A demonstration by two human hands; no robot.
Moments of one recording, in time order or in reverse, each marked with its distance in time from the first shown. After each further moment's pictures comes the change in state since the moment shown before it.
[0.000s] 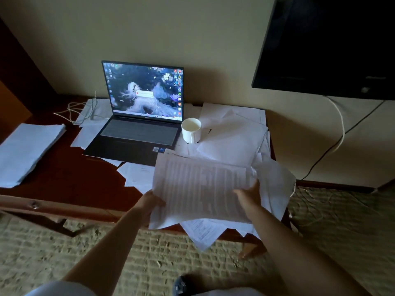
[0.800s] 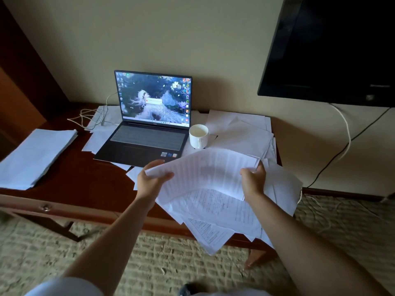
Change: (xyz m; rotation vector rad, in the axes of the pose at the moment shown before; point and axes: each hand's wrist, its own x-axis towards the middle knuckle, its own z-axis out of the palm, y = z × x) left_hand -0.007 0.043 -0.002 -0.018 0.357 0.525; right_hand -0.010 -0.062 0.009 0.522 0.117 -0.257
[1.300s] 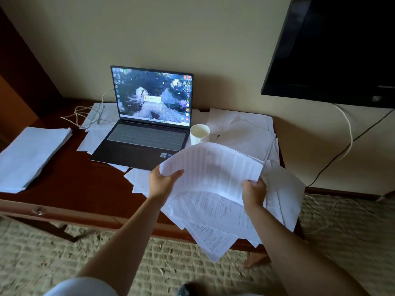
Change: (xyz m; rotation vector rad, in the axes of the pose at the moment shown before) left_hand 0.013 0.006 0.030 0.056 0.006 -0.010; right_hand -0.004 0.030 0.007 -0.011 0.059 0.049
